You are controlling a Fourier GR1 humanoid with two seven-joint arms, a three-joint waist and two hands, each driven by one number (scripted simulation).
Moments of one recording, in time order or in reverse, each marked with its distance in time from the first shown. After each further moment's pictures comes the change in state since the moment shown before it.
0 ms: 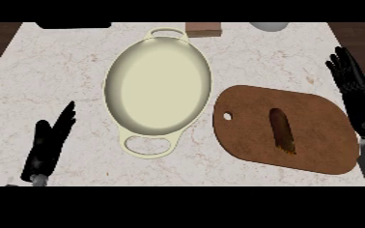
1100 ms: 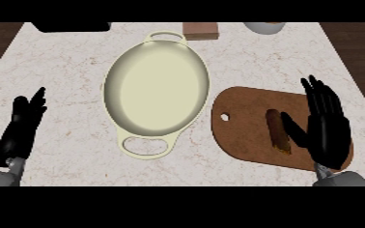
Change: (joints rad) left arm -0.078 0.080 0.092 0.045 -0.046 0.062 0.118; right arm 0.098 0.095 0.274 -0.025 1.320 -0.682 0.525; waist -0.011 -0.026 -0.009
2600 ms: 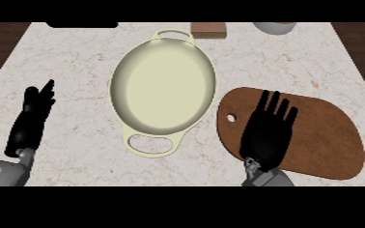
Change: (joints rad) left arm -0.058 -0.039 -0.003 -0.012 -0.052 -0.005 0.065; right arm -0.107 0.428 0.146 -0.187 0.450 1.093 0.778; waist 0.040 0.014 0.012
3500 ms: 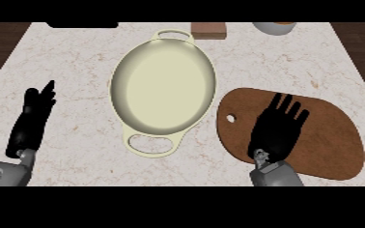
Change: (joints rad) left arm 0.017 -0.043 0.051 -0.011 -0.054 -0.042 0.001; right arm 0.010 0.014 -0.131 0.097 0.056 -0.002 -0.043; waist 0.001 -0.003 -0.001
